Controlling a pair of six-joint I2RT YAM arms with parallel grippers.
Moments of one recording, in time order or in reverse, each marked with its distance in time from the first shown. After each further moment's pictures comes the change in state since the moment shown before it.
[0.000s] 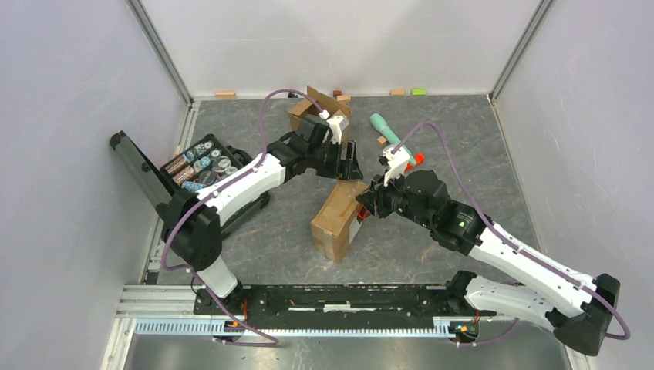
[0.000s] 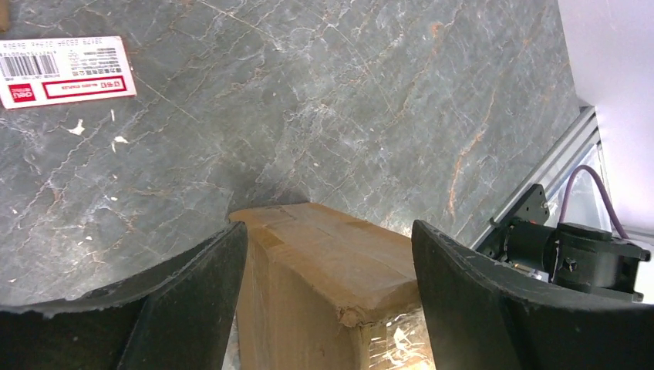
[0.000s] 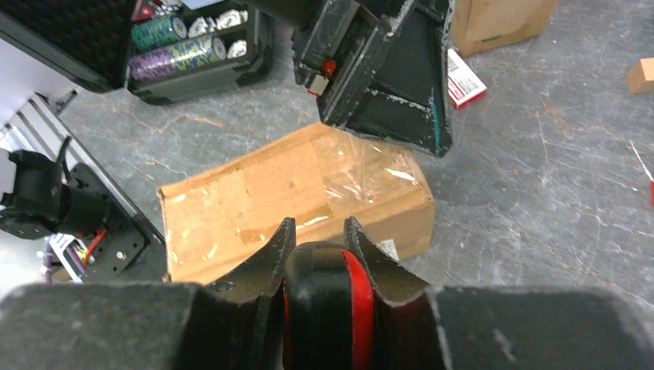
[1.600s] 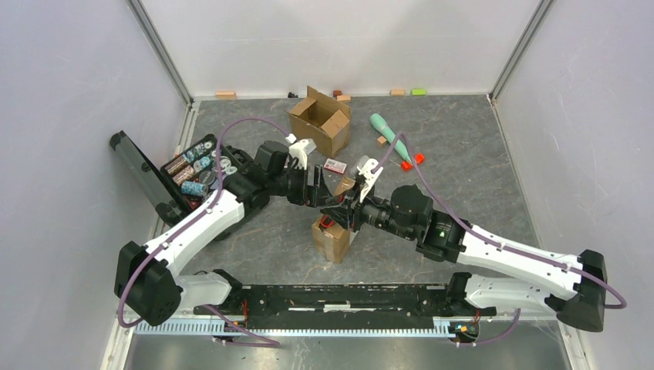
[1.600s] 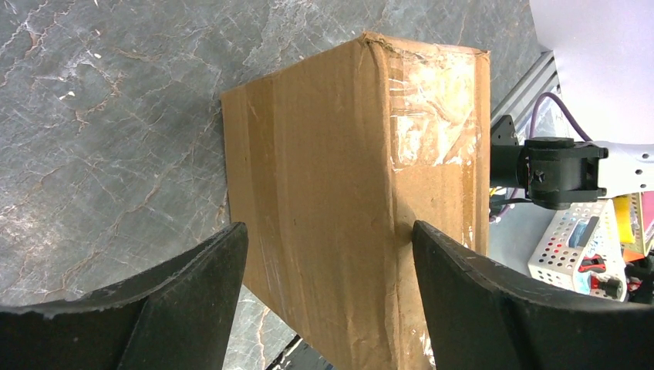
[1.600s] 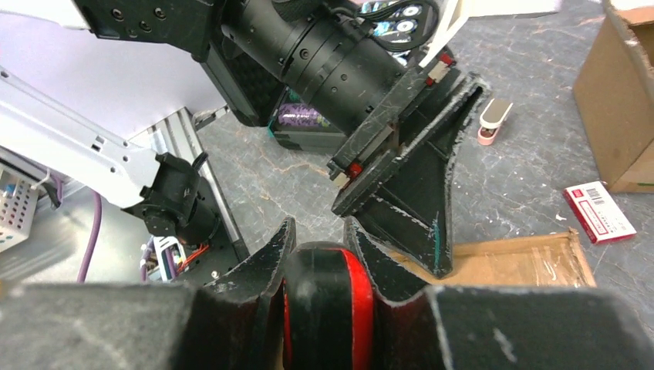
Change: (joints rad) left arm 0.068 -0.423 -0.380 -0.020 0.131 0.002; right arm 0.236 0.086 0.005 0.322 -0.043 -0.053
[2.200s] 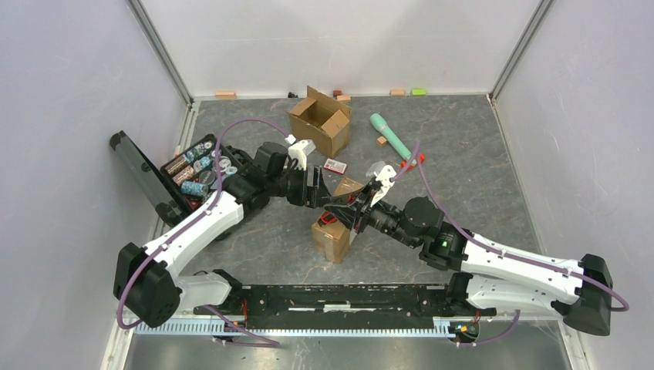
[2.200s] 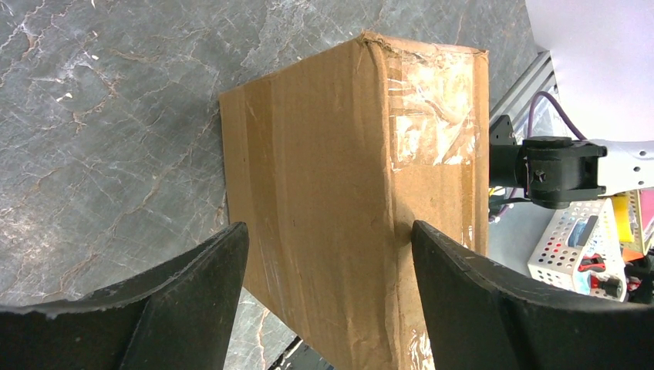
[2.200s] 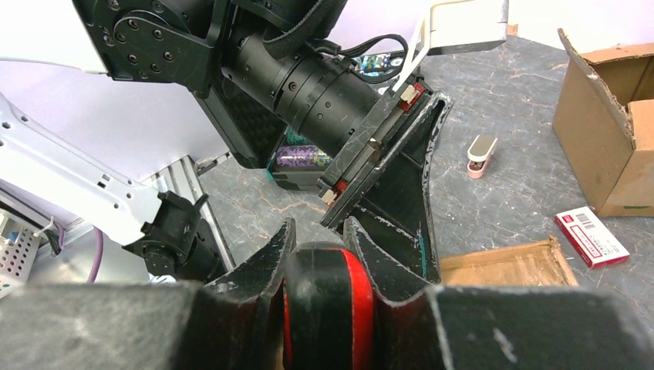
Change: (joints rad) left arm 0.000 -0.013 -0.018 0.017 0.006 -0.004; right arm 0.024 -0.083 -0.159 0.234 0.093 0.012
